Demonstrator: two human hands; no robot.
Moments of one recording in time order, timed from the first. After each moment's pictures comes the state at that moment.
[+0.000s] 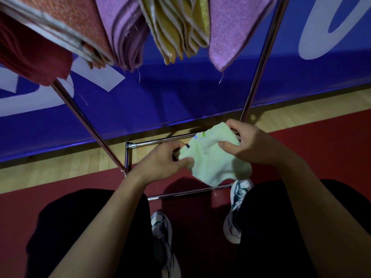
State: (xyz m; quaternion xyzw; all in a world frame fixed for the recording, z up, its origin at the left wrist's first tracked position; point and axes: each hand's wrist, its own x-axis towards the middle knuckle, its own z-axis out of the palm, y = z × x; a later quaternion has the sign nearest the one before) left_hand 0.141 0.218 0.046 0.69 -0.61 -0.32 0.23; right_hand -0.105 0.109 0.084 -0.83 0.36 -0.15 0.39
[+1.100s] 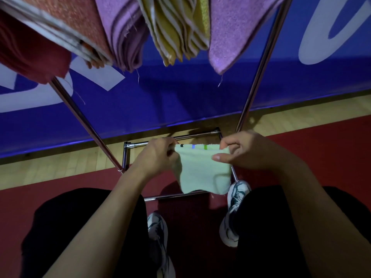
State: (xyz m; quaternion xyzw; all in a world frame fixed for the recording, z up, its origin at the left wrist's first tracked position) left_hand 0.145 0.207 0.046 0.73 -0.61 -0.20 0.21; right_hand -0.110 0.108 0.088 -0.83 0.39 -0.05 0.39
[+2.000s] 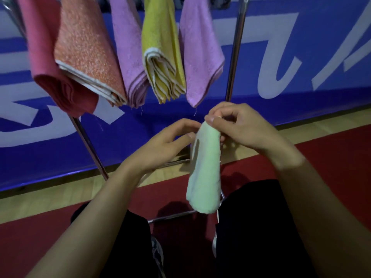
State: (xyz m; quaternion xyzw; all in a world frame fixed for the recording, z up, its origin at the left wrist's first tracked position) left_hand 0.080 0.254 0.195 0.52 -0.68 -0.36 0.39; right_hand -0.132 0.178 0.231 -0.79 0.30 -0.33 0.42
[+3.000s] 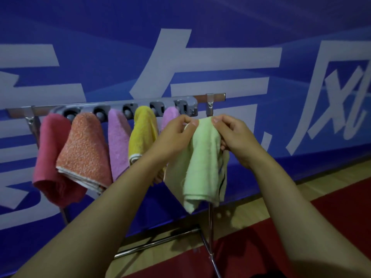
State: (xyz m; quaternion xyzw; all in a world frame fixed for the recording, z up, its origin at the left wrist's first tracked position) left_hand 0.018 0.142 0.371 0.55 -0.67 -0.14 0.47; right_hand -0.160 0.091 0.357 -0.70 0.29 -0.51 0.40
